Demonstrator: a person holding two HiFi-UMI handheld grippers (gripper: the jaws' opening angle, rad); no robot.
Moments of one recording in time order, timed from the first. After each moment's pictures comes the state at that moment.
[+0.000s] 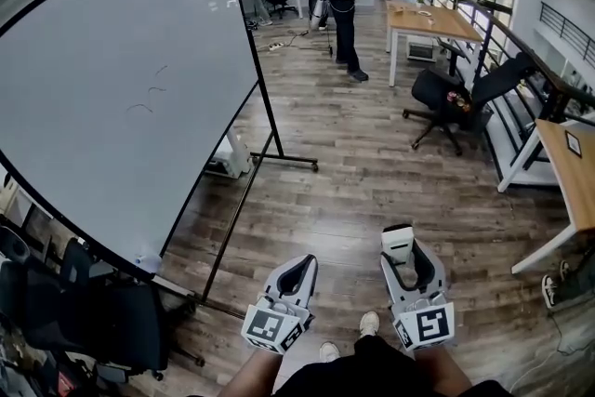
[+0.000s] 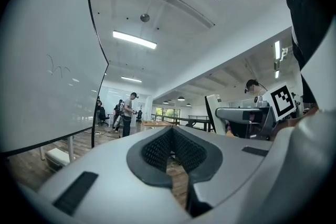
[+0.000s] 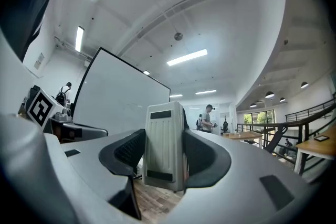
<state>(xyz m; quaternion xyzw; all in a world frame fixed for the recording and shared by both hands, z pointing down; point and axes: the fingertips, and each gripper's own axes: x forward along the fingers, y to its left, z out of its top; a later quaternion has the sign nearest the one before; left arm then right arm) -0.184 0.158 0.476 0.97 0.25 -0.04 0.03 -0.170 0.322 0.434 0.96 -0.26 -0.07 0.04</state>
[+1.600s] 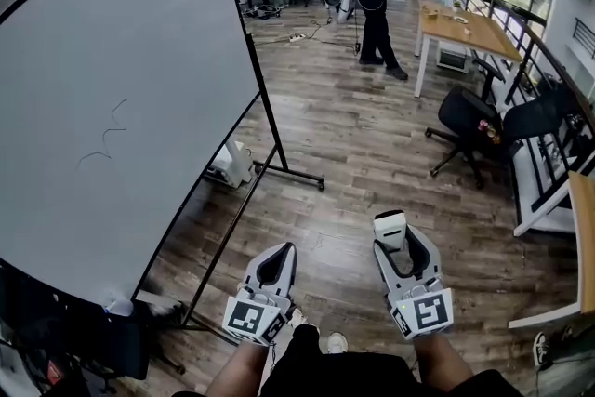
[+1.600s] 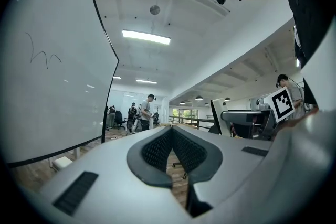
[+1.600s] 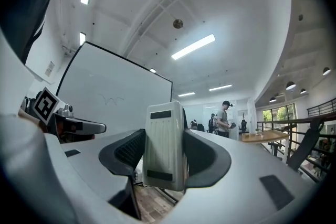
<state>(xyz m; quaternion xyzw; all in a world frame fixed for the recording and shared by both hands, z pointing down) 0.131 0.139 0.458 0.99 0.15 -0.04 0.03 0.178 0.324 0.427 0.93 -0.35 -0.07 0.04</state>
